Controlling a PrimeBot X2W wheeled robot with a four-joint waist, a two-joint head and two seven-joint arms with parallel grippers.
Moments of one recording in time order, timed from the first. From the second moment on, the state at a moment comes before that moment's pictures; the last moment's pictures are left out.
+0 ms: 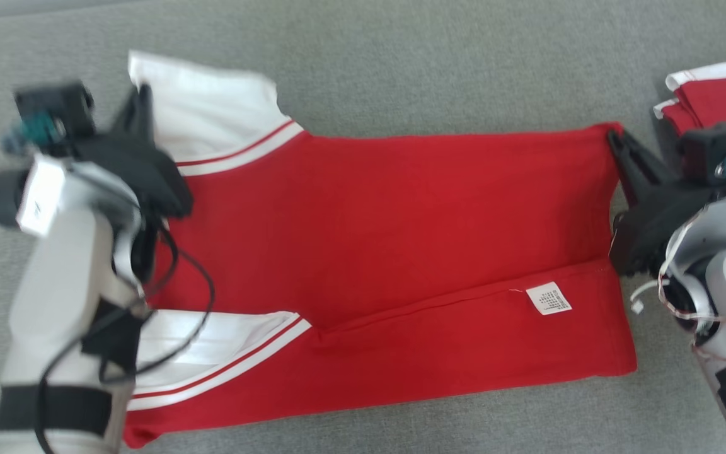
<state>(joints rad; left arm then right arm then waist) -0.89 0.08 -0.16 0.75 -0.23 -0.02 0.03 -0.56 -0.36 0.23 0.27 0.38 -0.01 0.19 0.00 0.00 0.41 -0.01</state>
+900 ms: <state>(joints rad) -0.29 0.05 -0.23 0.22 -0.30 -0.02 -0.20 -0.35 -0.41 0.16 0.14 0.40 -0.05 0.18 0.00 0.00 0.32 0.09</state>
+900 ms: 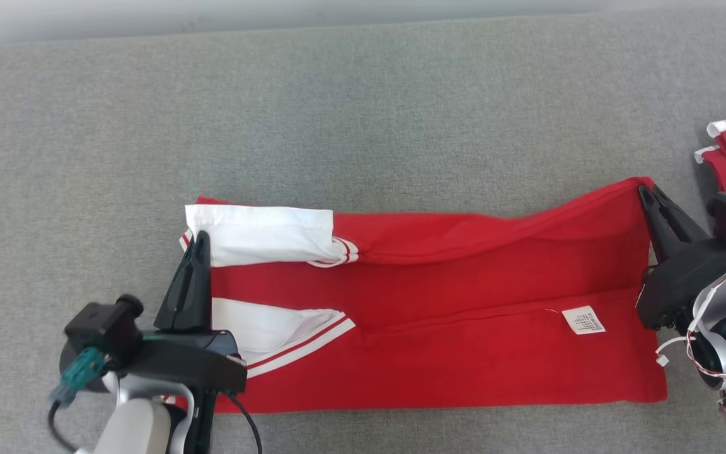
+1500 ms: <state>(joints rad) -0.15 0.05 -0.24 0.12 -0.36 0.00 -0.10 -0.27 -0.39 0.19 0.16 0.40 -0.07 0.23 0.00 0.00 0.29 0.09</state>
